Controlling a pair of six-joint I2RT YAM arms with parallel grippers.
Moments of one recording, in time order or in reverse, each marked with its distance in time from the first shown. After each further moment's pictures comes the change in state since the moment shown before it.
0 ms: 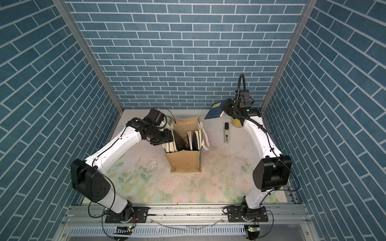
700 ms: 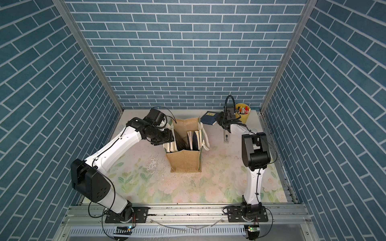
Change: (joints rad) left arm -0.002 0.003 0.013 -0.002 0.023 -0.005; right arm 0.040 0.351 -0.162 0.445 0.056 0.182
